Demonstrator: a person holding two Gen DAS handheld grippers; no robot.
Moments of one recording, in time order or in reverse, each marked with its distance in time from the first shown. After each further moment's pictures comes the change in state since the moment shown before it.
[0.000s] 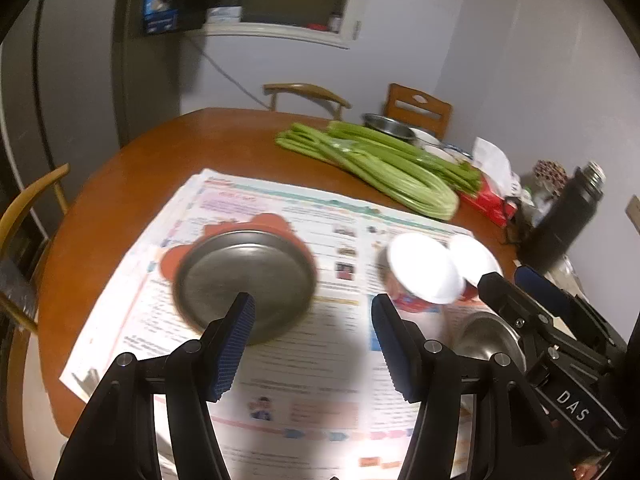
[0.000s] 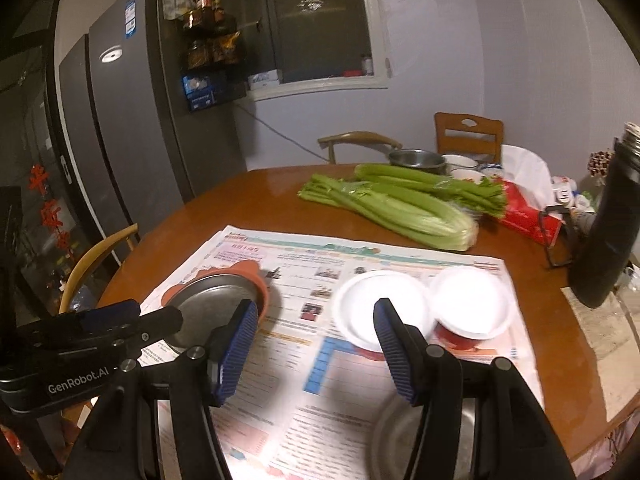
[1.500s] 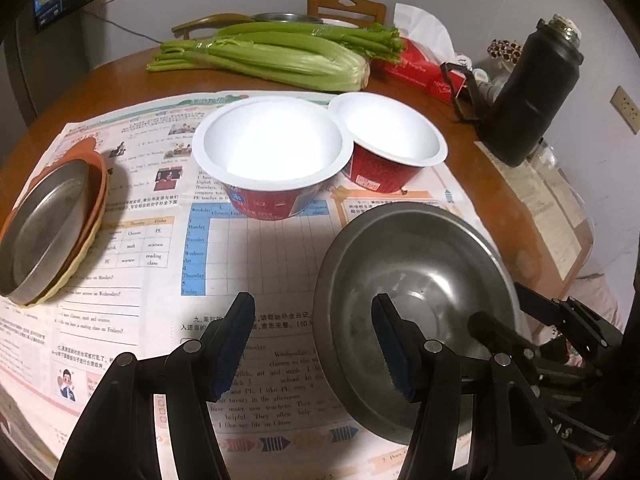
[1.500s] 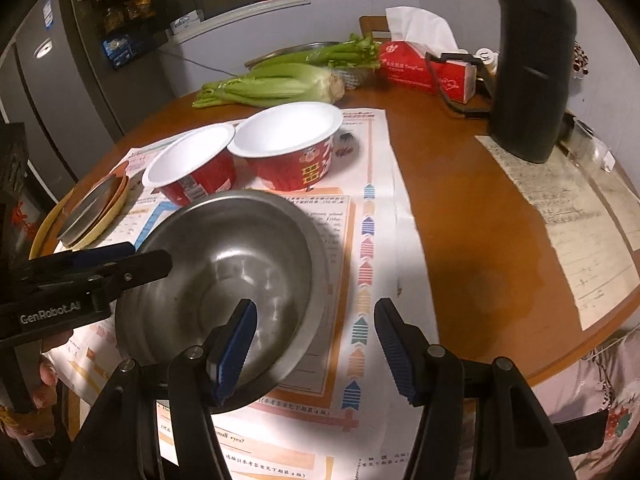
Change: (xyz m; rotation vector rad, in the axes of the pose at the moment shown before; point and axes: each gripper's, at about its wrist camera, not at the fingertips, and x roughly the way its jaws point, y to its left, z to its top) left arm 0.115 -0.132 -0.062 0.184 0.277 -0.091; right arm 0.007 -0.165 -0.114 0.141 0.289 -0.079
